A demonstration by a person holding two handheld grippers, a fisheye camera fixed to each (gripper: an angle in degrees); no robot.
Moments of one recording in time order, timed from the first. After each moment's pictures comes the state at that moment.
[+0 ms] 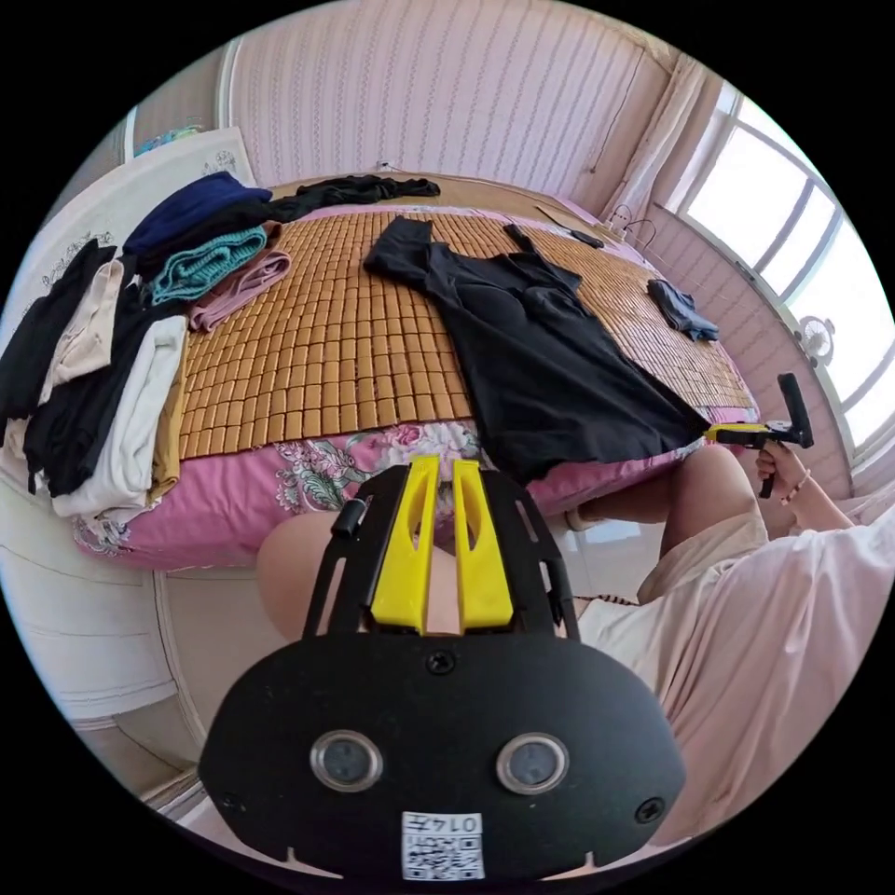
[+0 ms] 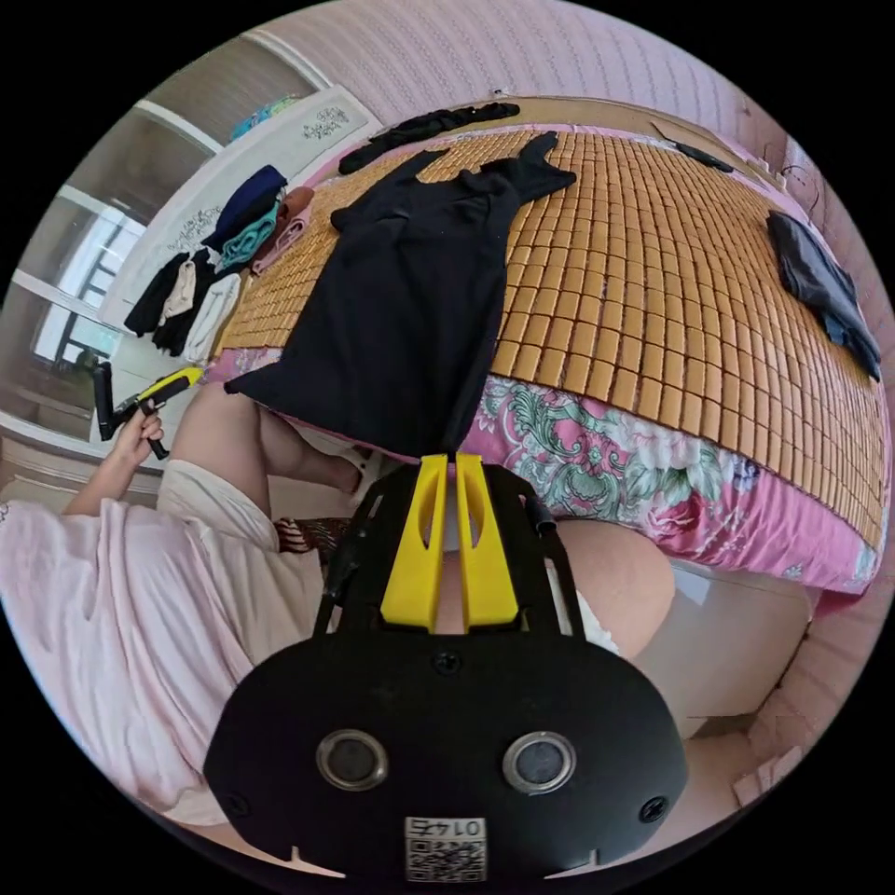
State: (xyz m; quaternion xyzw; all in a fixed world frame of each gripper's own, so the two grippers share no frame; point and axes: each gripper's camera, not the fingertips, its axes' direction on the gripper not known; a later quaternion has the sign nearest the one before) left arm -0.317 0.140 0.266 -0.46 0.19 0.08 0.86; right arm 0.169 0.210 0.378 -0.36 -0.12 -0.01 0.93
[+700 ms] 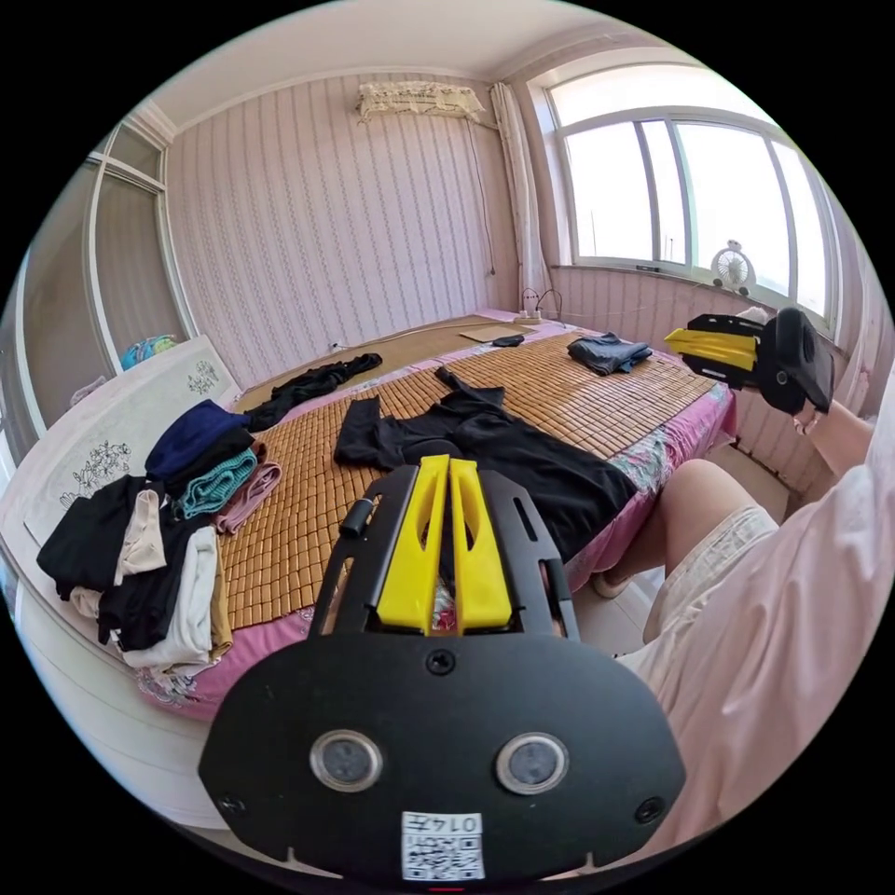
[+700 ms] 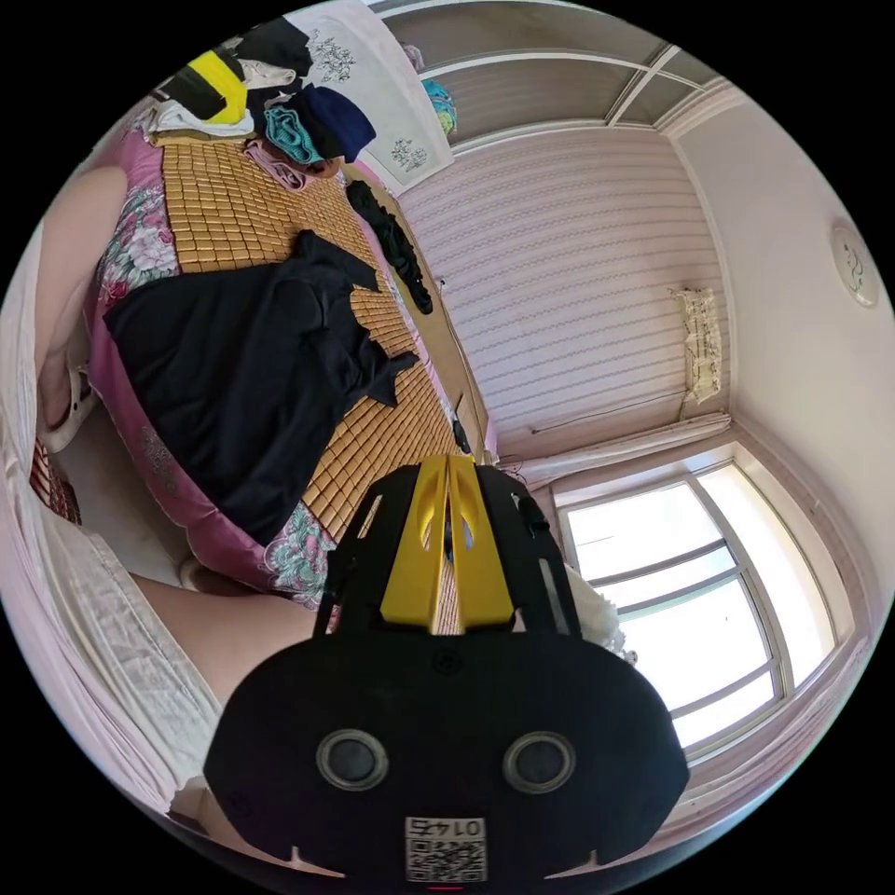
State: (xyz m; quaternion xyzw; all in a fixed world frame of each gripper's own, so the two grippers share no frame) left arm -0.245 0.100 0.215 -0.22 0.23 0.20 0.92; right arm -0.105 0.256 0.314 -0.05 0.35 -0.43 0.83
